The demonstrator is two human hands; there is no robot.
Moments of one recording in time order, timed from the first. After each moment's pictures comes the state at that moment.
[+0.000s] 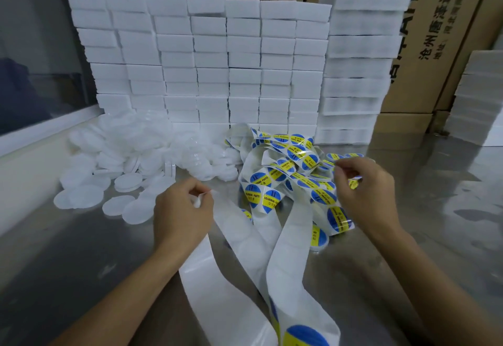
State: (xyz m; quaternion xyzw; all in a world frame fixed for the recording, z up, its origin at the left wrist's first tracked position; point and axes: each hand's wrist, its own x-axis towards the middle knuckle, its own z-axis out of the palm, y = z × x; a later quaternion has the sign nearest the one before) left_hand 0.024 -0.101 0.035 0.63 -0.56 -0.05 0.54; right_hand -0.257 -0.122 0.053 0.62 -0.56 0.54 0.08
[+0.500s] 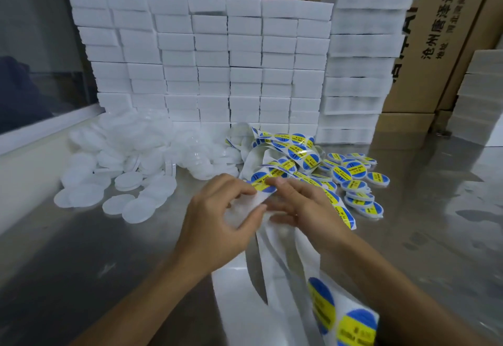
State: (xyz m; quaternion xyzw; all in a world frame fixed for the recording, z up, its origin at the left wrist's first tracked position) left_hand -0.007 -0.081 0.043 0.36 -0.75 0.05 0.55; right_hand -0.176 -0.091 0.058 0.53 -0.41 0.51 -0.53
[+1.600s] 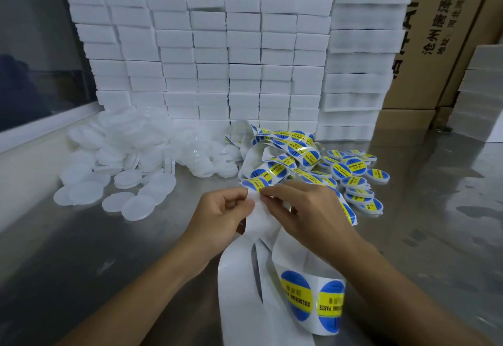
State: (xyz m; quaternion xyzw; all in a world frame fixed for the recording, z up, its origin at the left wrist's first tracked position) left_hand -0.013 -0.089 0.034 0.44 -0.59 -0.43 0.53; right_hand -0.191 -0.090 0.050 0.82 -0.36 0.42 0.13
